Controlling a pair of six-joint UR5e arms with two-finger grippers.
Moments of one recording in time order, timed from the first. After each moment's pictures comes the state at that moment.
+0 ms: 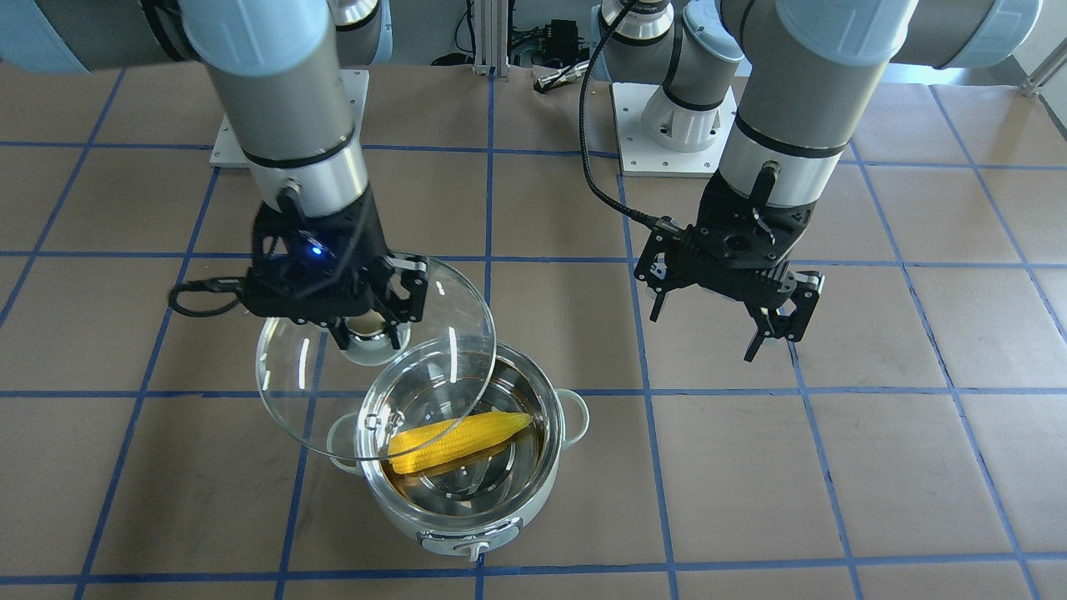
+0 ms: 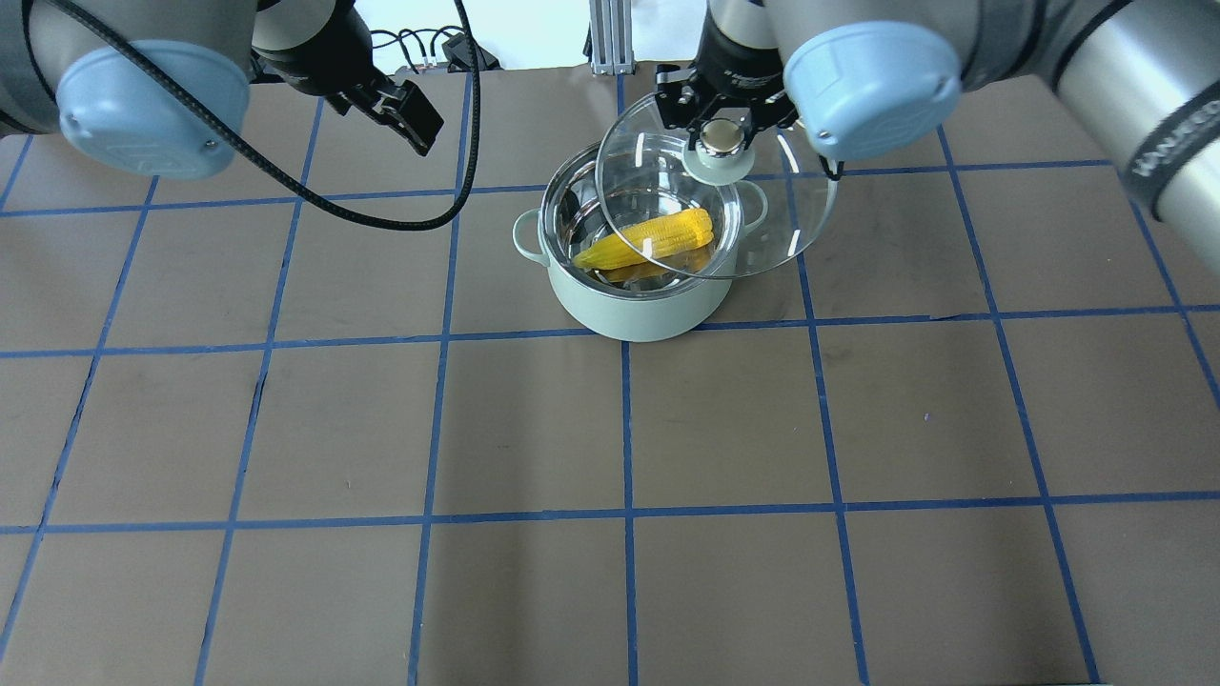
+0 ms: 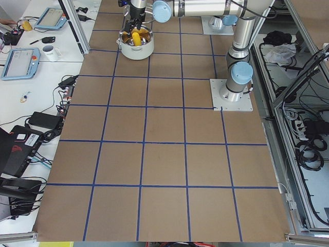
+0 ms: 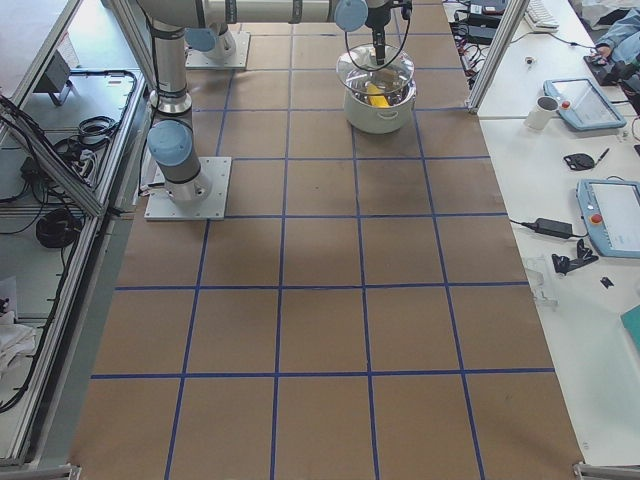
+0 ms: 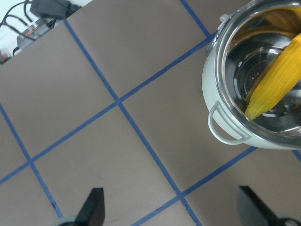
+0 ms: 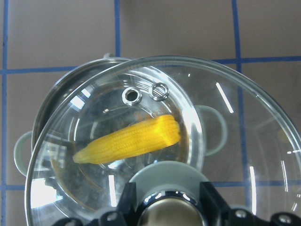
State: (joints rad) left arm -1.62 -1.73 -1.50 -1.22 1.56 0.47; right arm 1.79 -1.32 1.43 -1.92 -1.57 0.24
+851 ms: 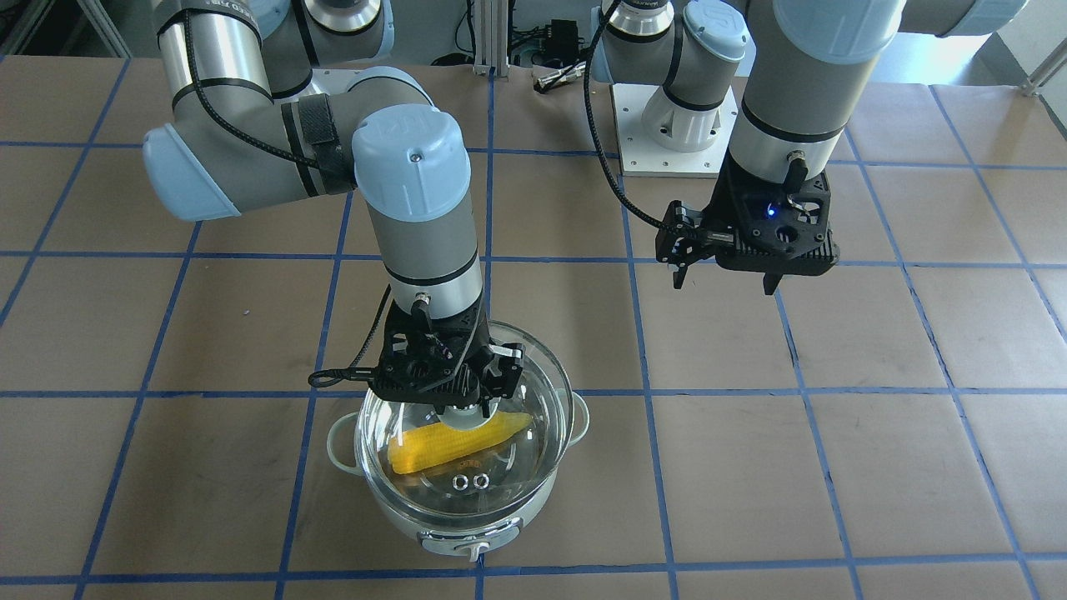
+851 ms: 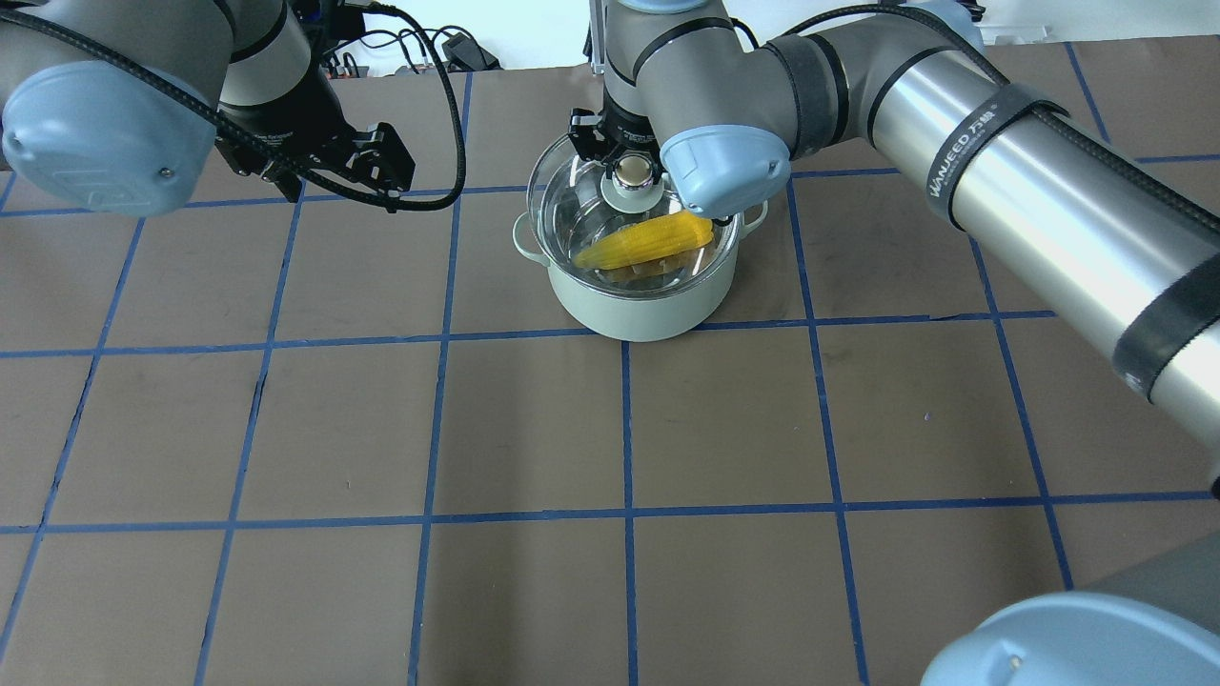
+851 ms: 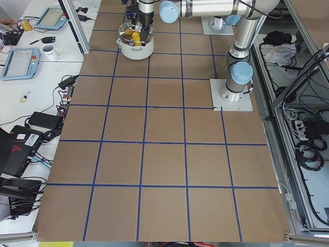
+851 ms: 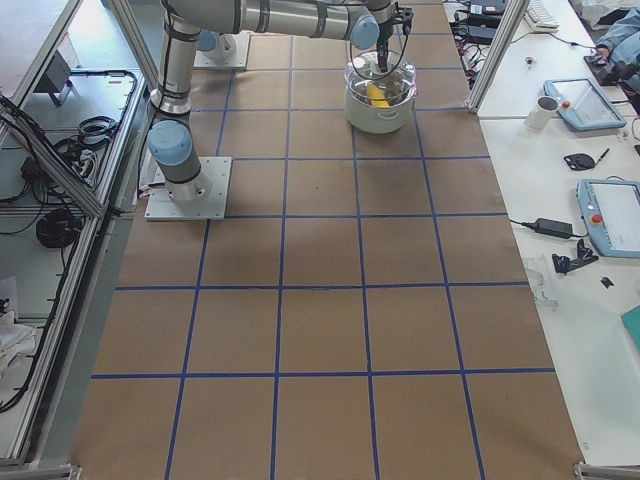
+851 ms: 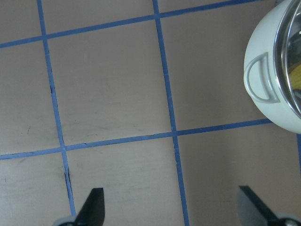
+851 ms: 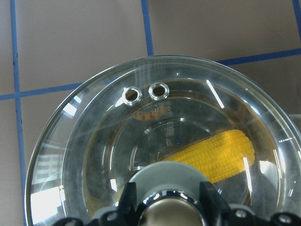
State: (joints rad) left arm -1.60 -1.66 -1.57 -1.38 1.65 0.10; right arm 1.88 -1.14 1.42 -2.12 -1.57 0.44
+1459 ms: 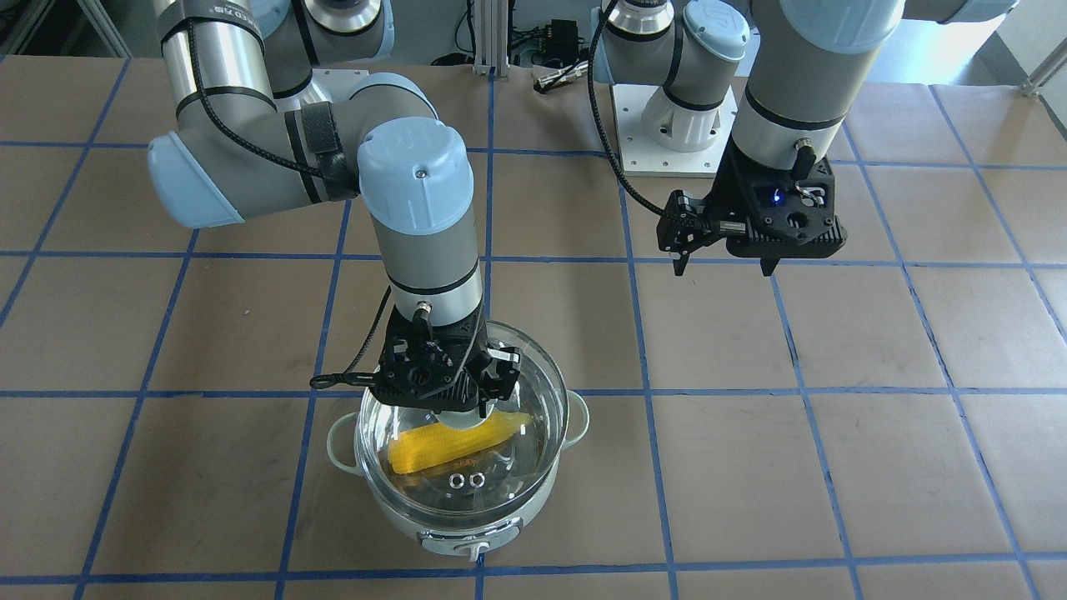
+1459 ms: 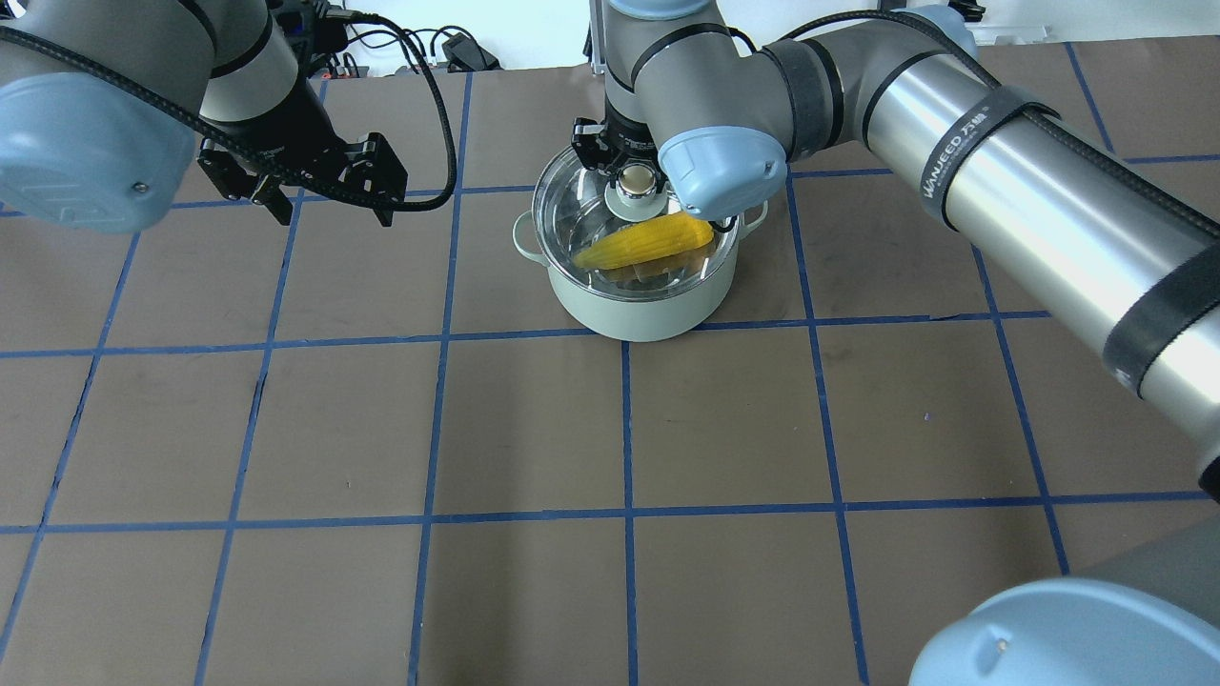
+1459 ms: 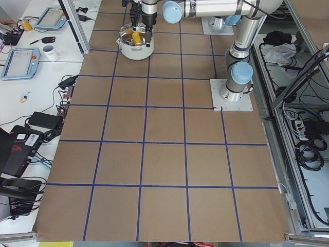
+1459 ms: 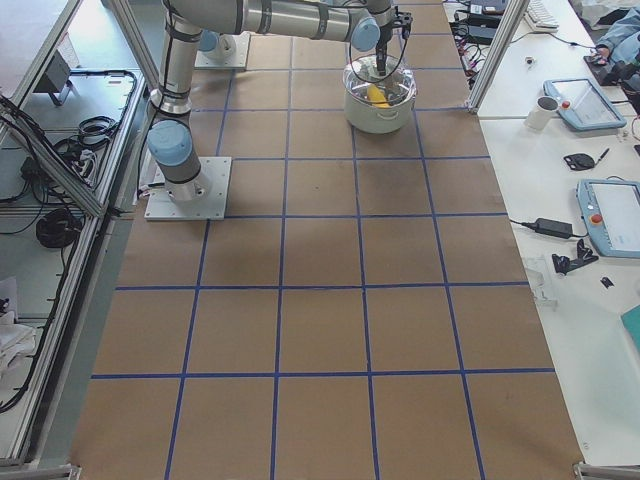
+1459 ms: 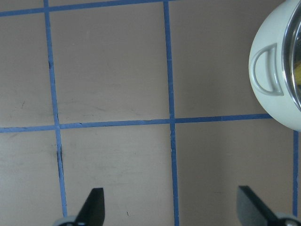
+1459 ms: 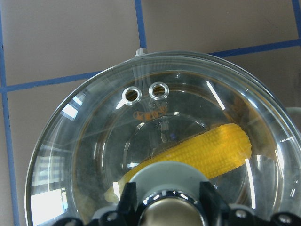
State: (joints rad) left arm -1.59 -1.63 -1.60 -1.42 1.64 0.01; right arm 1.89 -1.13 1.42 -2.10 -1.58 0.45
